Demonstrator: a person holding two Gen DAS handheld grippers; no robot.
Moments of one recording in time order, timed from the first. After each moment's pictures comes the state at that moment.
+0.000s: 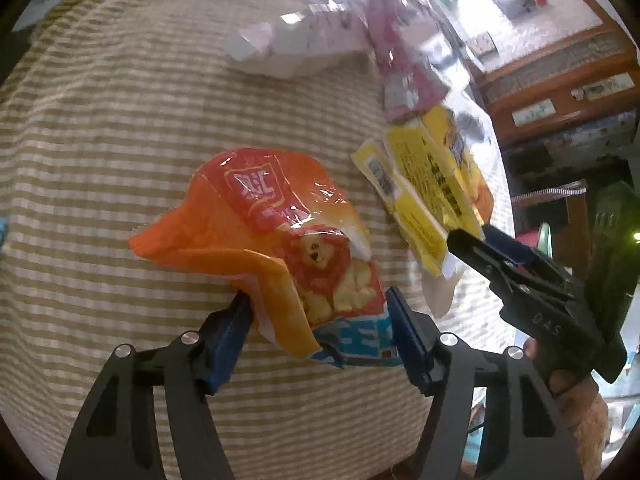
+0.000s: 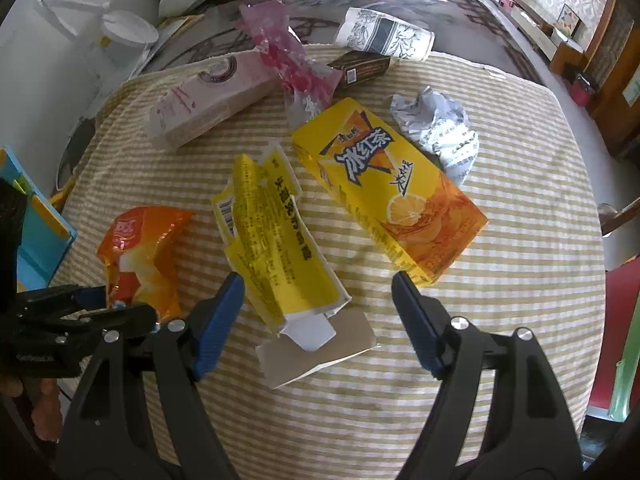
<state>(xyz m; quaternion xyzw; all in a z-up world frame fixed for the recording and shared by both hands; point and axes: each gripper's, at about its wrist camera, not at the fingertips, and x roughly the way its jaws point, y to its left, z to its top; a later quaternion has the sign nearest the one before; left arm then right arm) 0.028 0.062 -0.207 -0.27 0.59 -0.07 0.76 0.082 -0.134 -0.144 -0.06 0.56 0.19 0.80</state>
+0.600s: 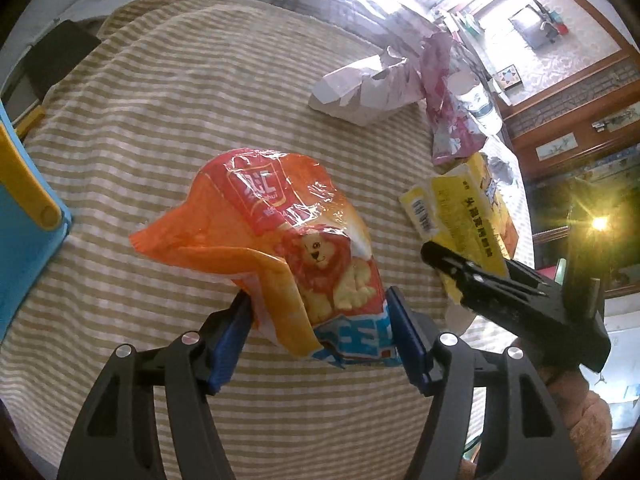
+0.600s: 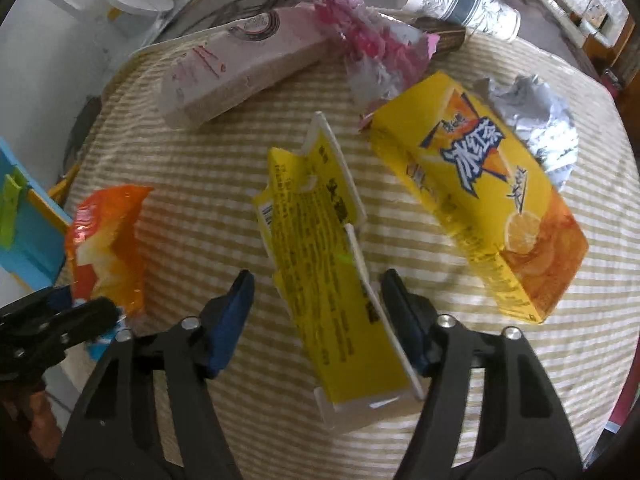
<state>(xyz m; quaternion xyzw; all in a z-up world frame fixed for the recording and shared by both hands) 0.014 0.105 -0.196 -0.27 0.56 0.00 0.78 0.093 -0.074 -0.173 -0.07 0.59 0.22 0.78</state>
